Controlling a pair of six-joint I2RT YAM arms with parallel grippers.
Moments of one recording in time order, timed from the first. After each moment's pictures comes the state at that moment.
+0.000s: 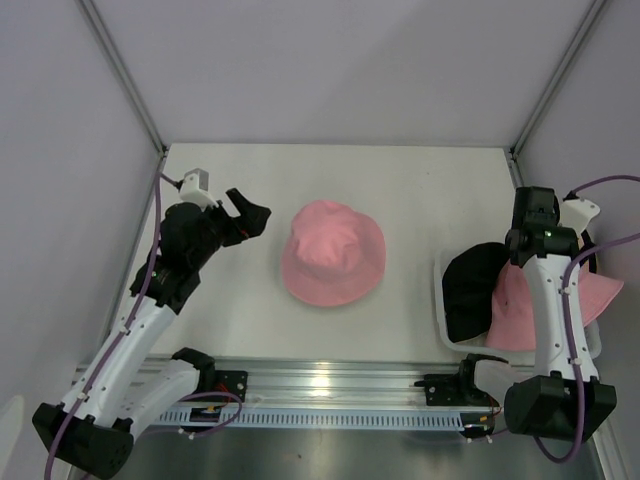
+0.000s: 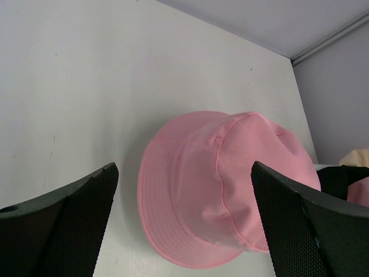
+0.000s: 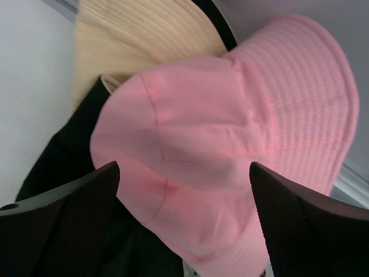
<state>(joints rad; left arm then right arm) -0.34 0.86 0.88 -0.31 0.01 -0.60 -0.13 1.10 1.18 -1.07 0.76 0.56</state>
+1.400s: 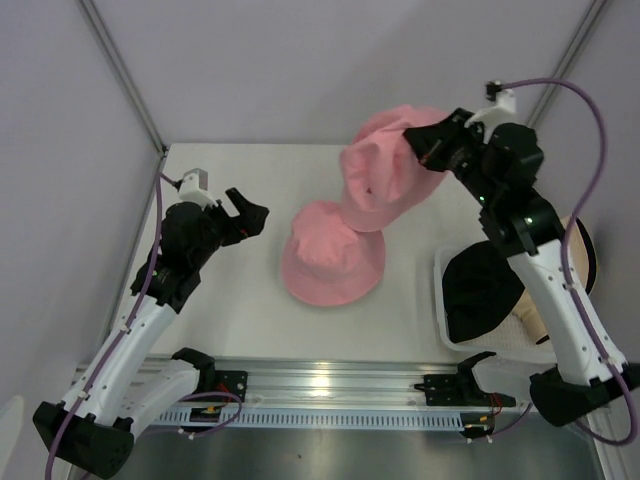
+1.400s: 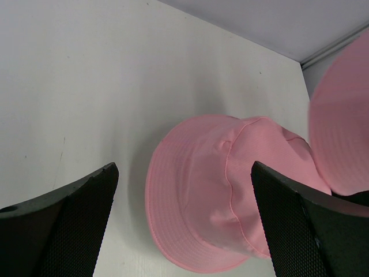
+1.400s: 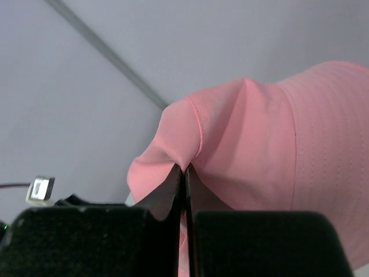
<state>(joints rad) -0.33 0.86 0.88 -0.31 -0.03 -0.58 0.39 1.18 1.57 -0.37 -0.04 0.58</state>
